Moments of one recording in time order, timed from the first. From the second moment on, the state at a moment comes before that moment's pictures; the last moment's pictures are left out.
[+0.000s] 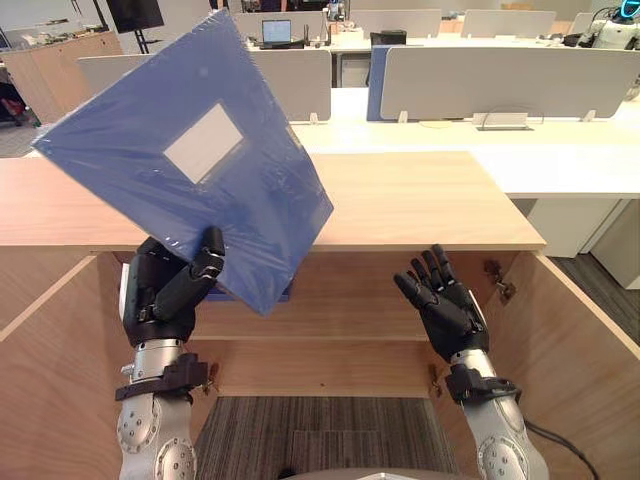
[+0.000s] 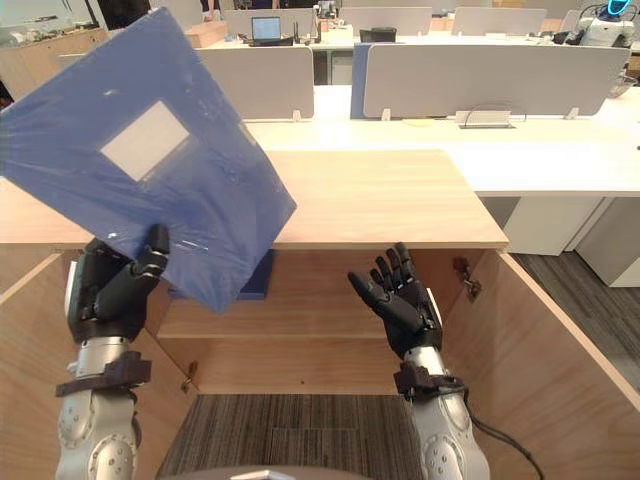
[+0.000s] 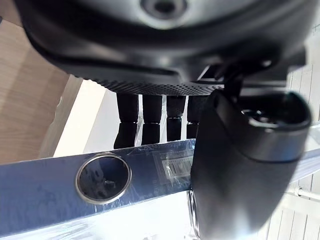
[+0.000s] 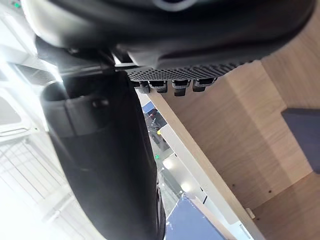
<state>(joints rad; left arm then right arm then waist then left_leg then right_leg) 0.30 0.08 0.23 -0.38 -0.54 -0.19 -0.16 0.22 -0.21 0.07 -0.11 0.74 -0.09 0.12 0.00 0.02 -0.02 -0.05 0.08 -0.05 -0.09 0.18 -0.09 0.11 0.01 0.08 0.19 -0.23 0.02</state>
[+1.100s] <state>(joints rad) 0.30 0.08 0.26 -0.37 -0.50 -0.19 -0.15 0.26 -0.07 0.01 0.30 0.14 0.06 0.17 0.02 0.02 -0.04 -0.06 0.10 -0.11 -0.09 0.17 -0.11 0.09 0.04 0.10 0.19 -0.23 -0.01</state>
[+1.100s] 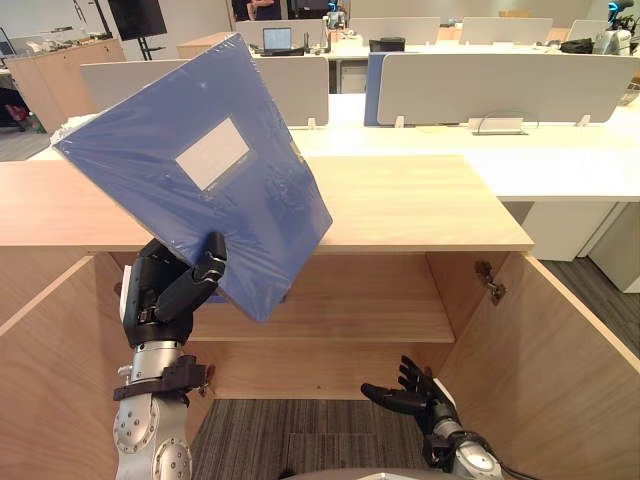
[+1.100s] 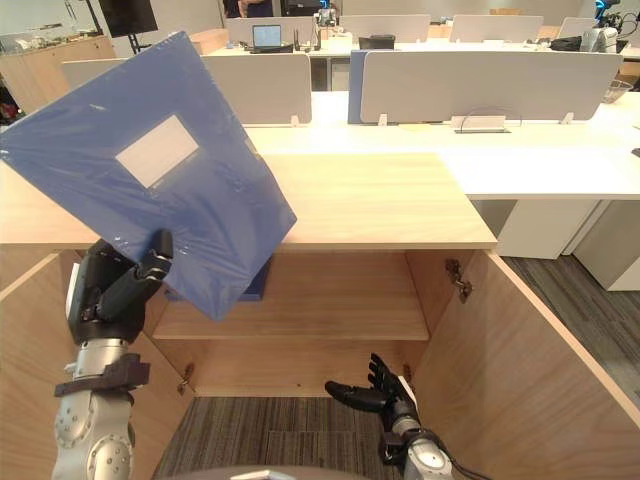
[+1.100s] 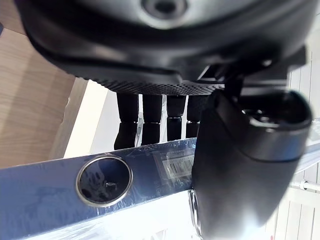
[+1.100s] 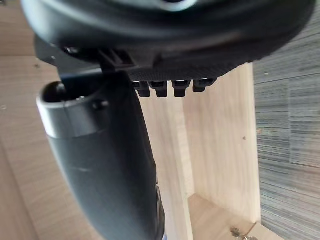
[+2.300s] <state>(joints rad) 0.17 0.32 0.10 -0.36 -0.56 -0.19 -0.33 0.00 -0.28 -0.09 -0.38 0.73 -0.16 0.21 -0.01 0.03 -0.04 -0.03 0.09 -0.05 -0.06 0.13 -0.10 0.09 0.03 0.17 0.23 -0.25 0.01</state>
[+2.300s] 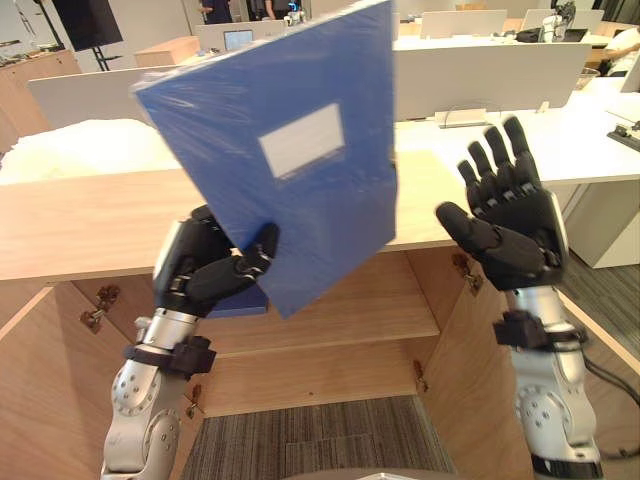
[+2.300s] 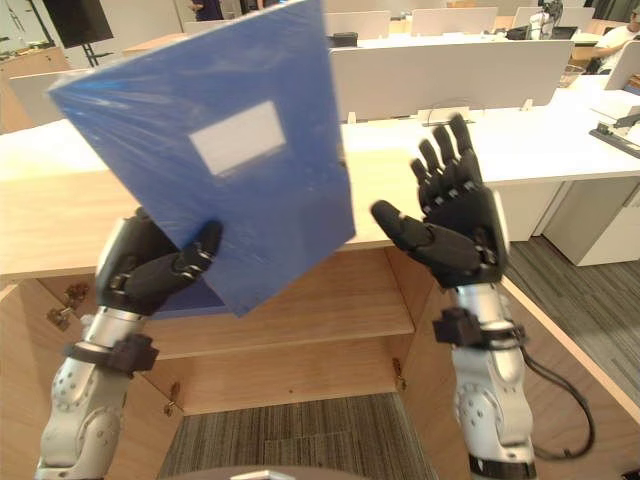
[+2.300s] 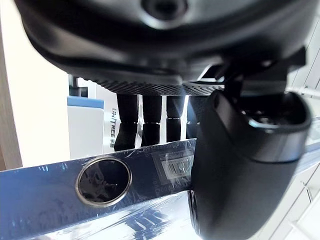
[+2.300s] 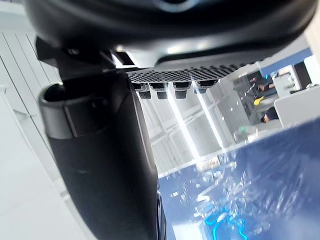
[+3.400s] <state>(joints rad) 0.05 0.70 -0.12 -0.19 -0.88 -0.23 -0.45 -0.62 -0.98 0.53 0.04 0.90 -0.16 0.37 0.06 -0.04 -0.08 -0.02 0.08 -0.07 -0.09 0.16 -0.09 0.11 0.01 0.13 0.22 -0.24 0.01</state>
